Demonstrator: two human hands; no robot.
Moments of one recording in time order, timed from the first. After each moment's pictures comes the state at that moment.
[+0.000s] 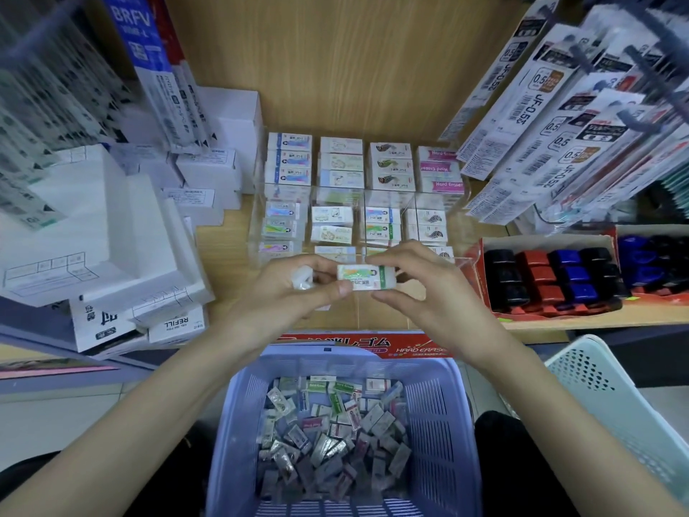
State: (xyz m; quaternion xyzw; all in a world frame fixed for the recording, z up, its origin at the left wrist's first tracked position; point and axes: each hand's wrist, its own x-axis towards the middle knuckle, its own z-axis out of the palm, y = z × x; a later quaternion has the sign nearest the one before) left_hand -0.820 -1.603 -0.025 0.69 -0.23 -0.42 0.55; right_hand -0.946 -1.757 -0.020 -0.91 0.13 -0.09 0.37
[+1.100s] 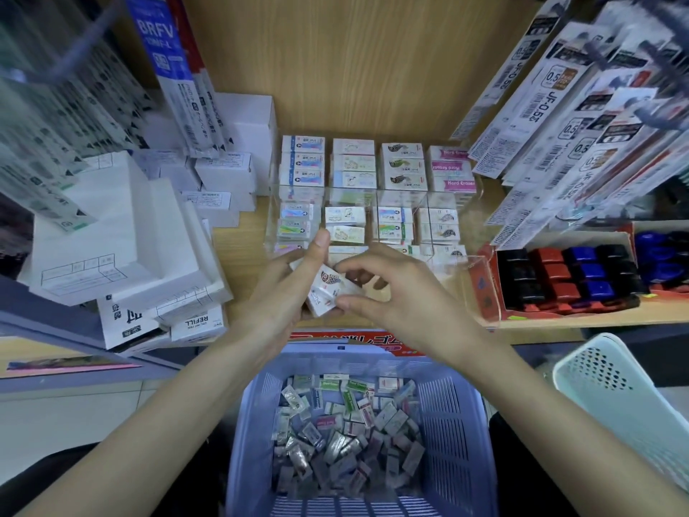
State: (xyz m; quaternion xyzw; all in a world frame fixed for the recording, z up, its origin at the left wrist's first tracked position) left_hand -0.820 -1.605 -0.024 0.63 -0.09 -0.42 0.65; right_hand -0.917 -1.721 -0.006 -0.92 0.13 -0.04 0.37
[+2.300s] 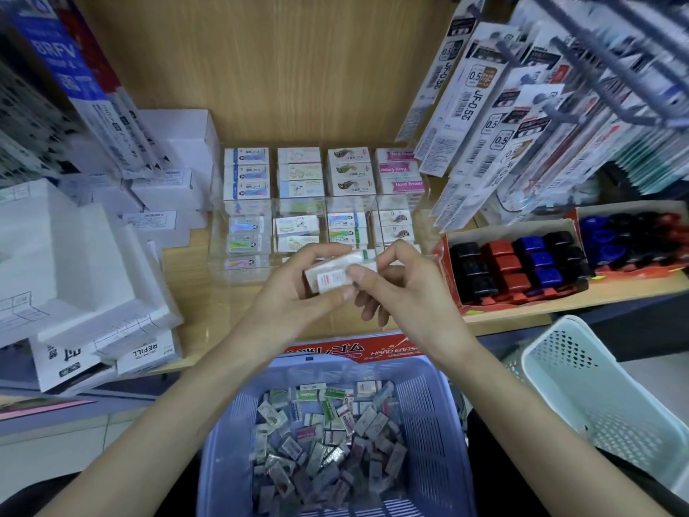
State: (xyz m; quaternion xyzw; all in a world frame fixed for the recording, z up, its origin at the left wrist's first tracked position) left_hand -0.839 -1.641 -0.030 0.59 -0.30 -0.41 0.63; right_hand -0.951 -1.752 -0.011 -0.70 0.32 -0.15 0.63
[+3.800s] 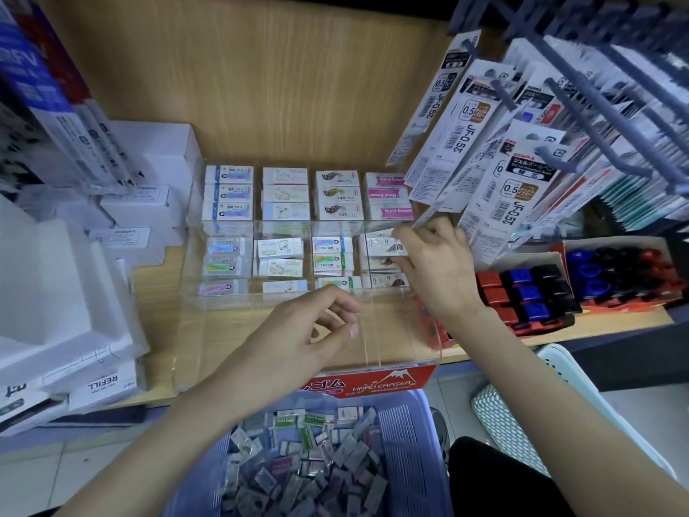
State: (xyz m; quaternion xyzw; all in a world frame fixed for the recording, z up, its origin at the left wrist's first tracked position) left_hand -0.847 -1.652 -0.011 0.71 -0.42 -0.37 0.43; right_hand -0.932 -1.864 -0.057 -0.95 0.24 -0.18 -0.08
